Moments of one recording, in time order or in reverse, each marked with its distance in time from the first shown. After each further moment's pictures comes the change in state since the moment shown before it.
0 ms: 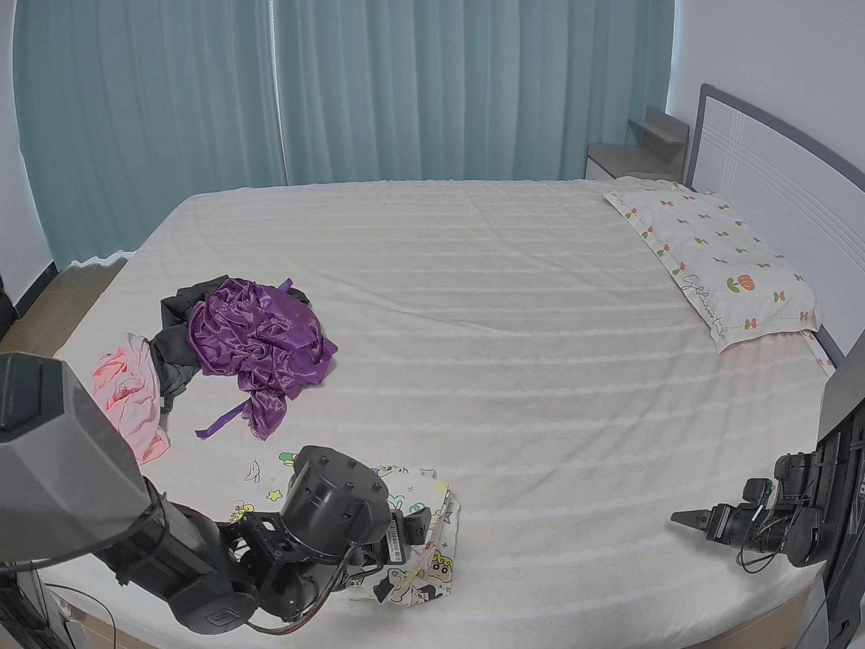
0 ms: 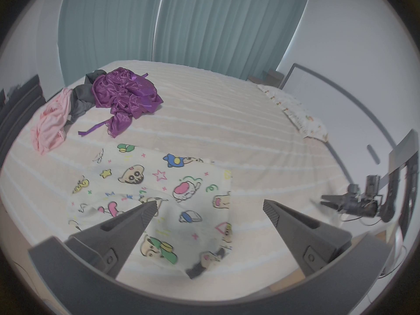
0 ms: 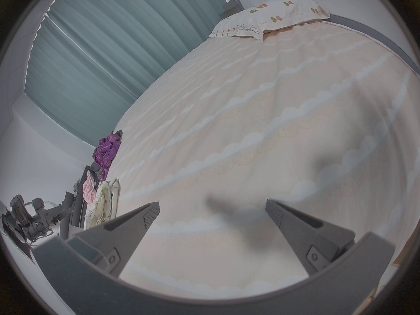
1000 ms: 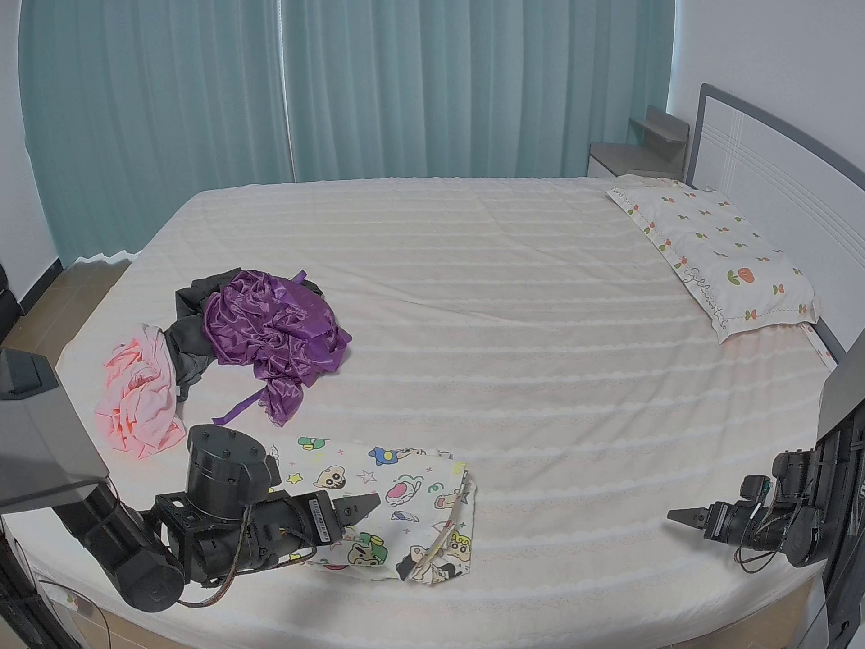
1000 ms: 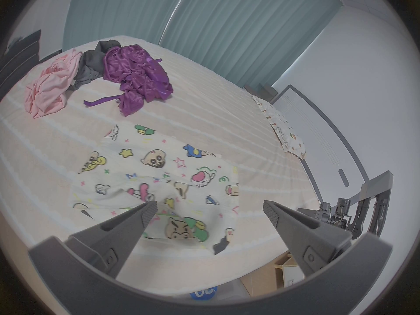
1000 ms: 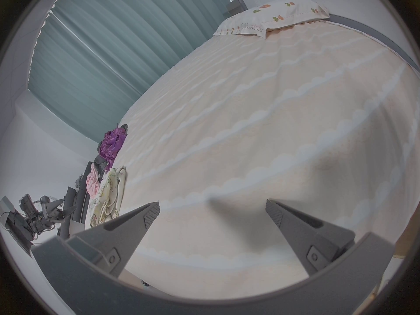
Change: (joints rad) left arm 0.287 -0.009 0.202 -0.288 -0.352 0.009; right arm 0.046 -0.040 0.000 0.000 0.003 0.019
